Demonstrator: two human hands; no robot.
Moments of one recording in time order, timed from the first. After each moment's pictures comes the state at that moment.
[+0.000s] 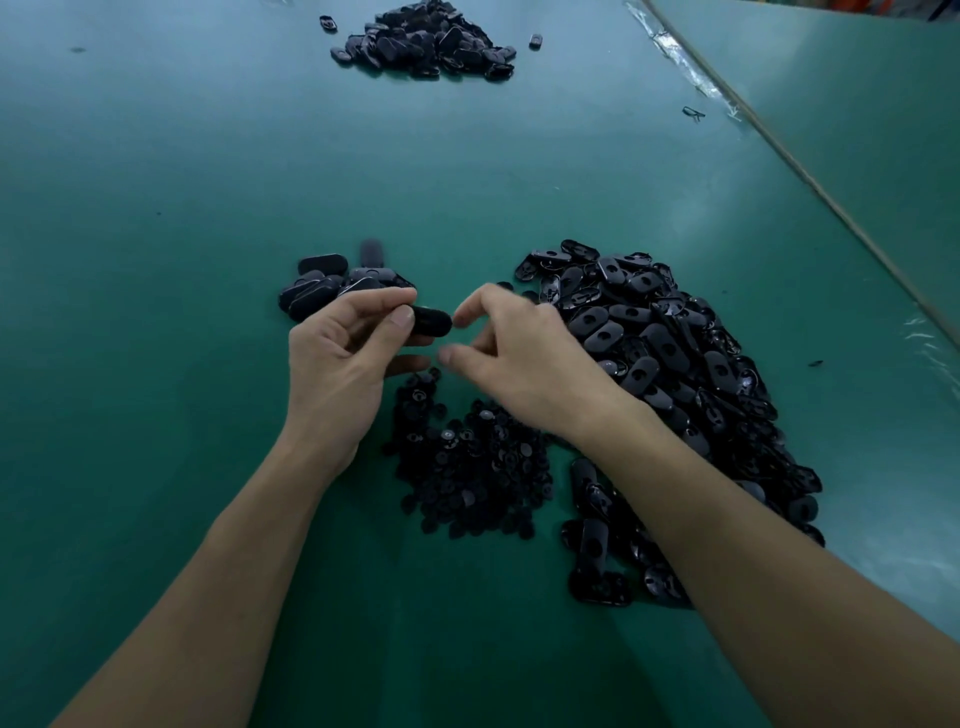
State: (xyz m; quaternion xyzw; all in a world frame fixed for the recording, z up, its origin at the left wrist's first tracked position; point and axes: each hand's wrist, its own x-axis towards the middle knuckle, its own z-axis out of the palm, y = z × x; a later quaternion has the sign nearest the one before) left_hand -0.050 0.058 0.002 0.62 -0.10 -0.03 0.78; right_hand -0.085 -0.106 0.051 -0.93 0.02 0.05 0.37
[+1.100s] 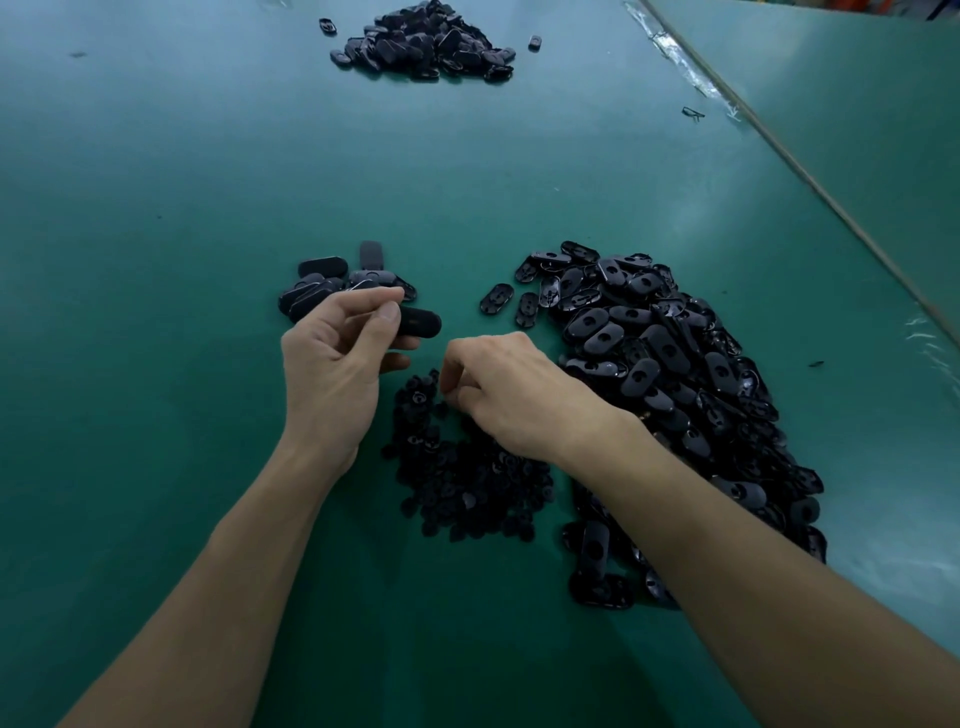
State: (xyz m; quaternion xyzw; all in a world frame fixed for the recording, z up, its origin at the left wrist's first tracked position) left_hand -0.050 0.056 0.004 0.66 -0.06 0.02 0.75; right_hand -0.090 -0.096 0.047 -0.96 -0.03 0.16 0.24
